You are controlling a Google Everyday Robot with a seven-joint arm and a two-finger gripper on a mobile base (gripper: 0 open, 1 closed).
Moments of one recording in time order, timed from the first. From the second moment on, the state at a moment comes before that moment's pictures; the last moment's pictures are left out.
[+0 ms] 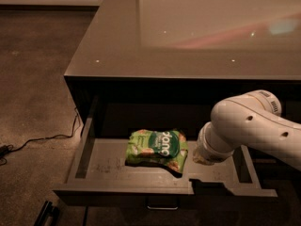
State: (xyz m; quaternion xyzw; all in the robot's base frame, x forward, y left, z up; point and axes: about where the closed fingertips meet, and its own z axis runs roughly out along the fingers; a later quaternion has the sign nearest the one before) arm 0.446 -0.159 0.674 -0.62 0.77 -0.01 0.13
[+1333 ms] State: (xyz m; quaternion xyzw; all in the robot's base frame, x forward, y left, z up) arm 0.414 -0.161 0.621 -0.61 0.79 0.04 0.07
